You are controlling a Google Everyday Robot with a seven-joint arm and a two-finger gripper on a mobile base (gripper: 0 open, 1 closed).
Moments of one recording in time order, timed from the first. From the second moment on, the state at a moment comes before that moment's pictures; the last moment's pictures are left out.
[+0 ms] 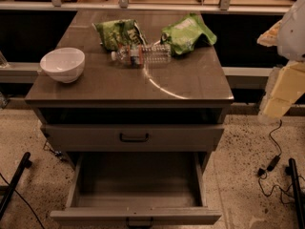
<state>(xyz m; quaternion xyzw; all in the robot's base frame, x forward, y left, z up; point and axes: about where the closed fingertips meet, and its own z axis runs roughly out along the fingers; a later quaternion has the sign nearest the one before) 0.438 -0.216 0.979 -0.60 0.78 -0.04 0.16</state>
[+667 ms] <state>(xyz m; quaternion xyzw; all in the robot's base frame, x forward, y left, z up) 0.431 -0.216 0.952 -0.60 0.78 -0.01 0.16</state>
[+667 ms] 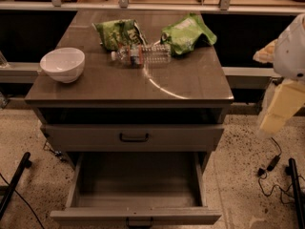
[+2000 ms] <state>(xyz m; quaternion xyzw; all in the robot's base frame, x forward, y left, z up) 0.356 -0.179 0.720 -0.58 0.78 0.16 0.19</state>
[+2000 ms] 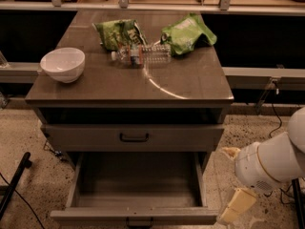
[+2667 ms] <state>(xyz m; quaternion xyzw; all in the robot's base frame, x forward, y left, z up) 0.358 -0.190 0.636 -0.56 0.79 0.21 0.14</state>
